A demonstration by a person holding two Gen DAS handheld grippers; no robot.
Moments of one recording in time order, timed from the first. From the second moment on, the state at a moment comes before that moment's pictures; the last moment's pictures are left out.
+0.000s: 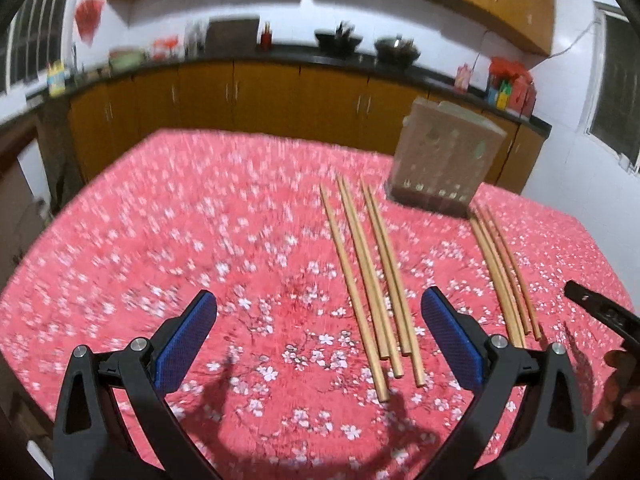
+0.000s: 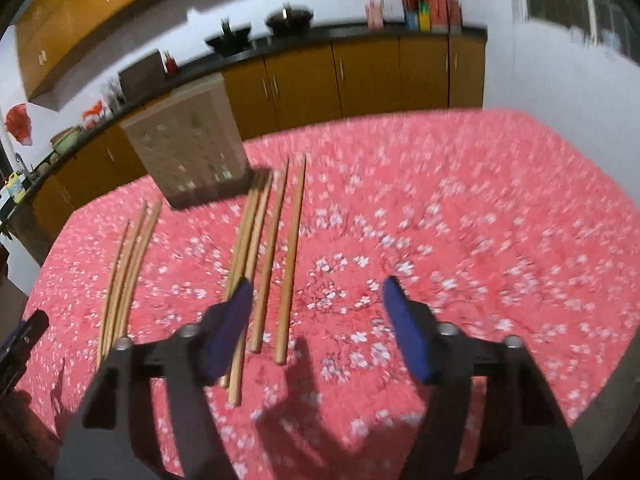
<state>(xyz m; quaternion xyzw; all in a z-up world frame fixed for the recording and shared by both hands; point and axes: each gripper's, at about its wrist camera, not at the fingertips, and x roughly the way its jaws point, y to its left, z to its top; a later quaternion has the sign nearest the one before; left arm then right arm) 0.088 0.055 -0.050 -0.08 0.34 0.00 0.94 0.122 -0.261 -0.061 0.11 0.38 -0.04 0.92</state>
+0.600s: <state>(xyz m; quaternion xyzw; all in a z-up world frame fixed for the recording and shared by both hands) 0.145 0.039 -0.087 -0.05 0.43 -0.04 0.90 0.180 -0.251 -0.098 0.07 0.43 -0.03 0.90</state>
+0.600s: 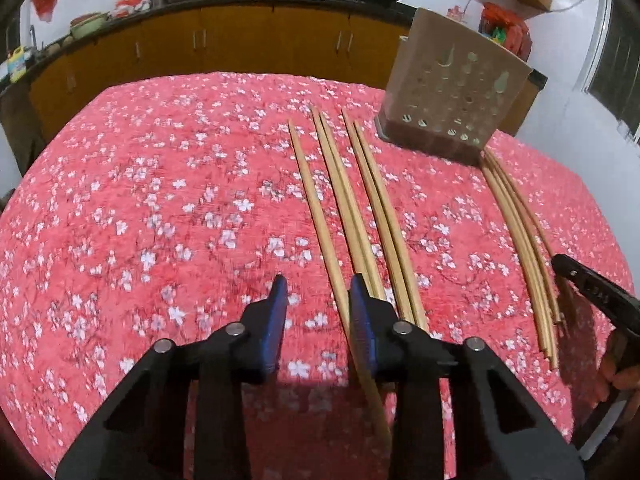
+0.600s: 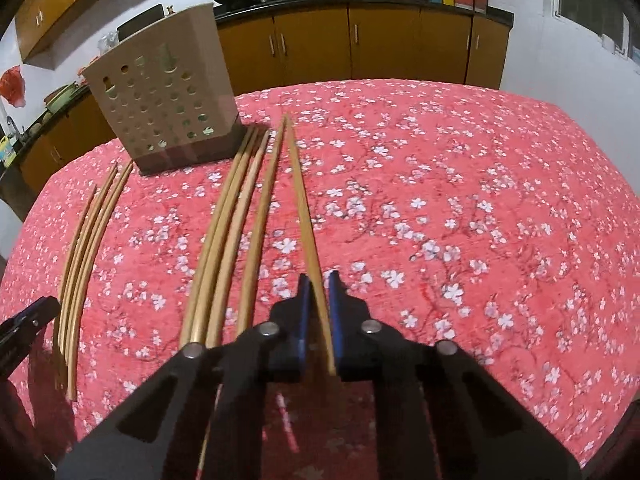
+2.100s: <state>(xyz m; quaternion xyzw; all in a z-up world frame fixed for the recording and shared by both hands) 0.166 0.053 -0.085 -0.01 0.43 -0.04 0.90 0.187 -0.276 -0.094 0.10 0.41 -0.04 0.91</state>
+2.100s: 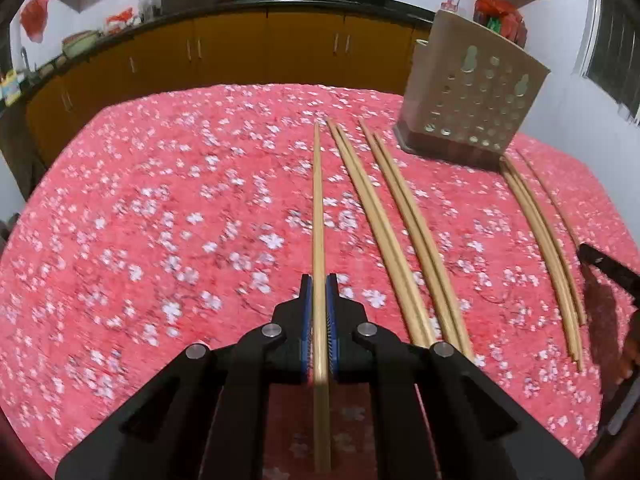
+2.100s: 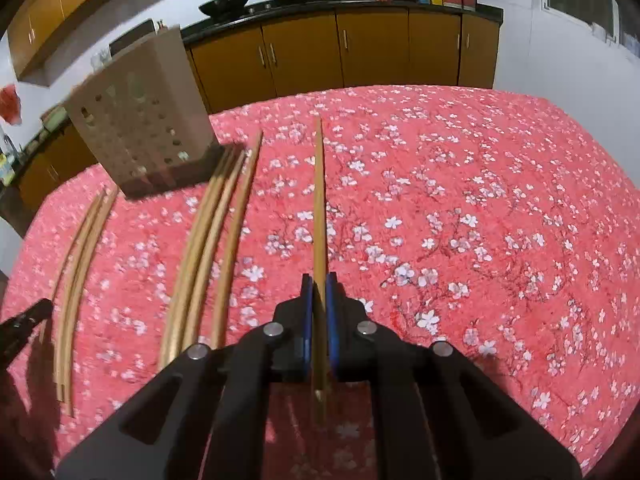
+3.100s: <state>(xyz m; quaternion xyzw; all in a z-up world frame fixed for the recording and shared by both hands) 0.182 0.085 0.088 -0.11 0.22 -0.04 0.97 0.163 -0.296 0.100 0.13 0.15 -0.02 0.98</state>
